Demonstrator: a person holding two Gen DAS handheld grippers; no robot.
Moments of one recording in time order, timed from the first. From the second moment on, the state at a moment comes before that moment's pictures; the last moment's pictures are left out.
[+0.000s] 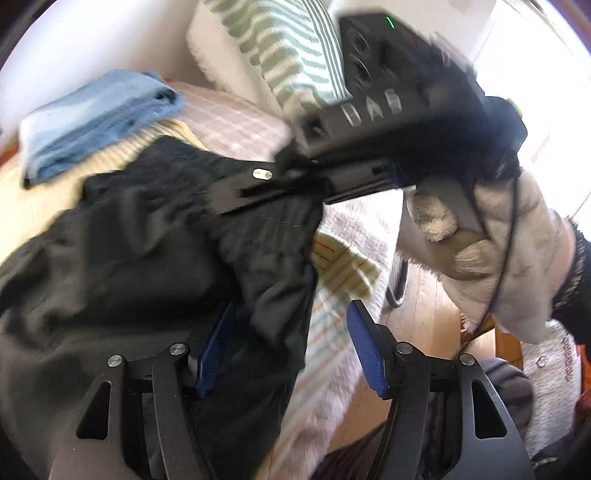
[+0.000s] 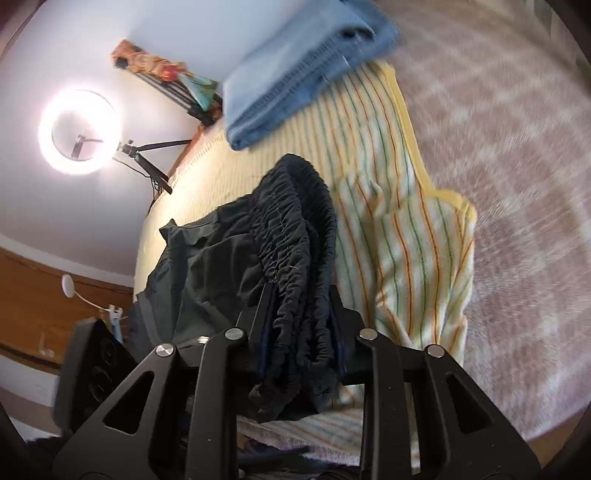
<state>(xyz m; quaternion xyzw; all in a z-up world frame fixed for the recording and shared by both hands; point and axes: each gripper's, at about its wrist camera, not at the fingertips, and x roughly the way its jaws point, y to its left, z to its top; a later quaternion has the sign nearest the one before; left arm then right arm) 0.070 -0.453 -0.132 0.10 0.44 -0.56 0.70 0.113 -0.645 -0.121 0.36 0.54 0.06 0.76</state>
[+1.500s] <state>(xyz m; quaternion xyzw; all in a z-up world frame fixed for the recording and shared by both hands) 0.144 0.033 -0.119 -0.04 0.45 -0.11 0.88 0.232 -0.463 -0.050 0.09 0.52 0.16 0.83</state>
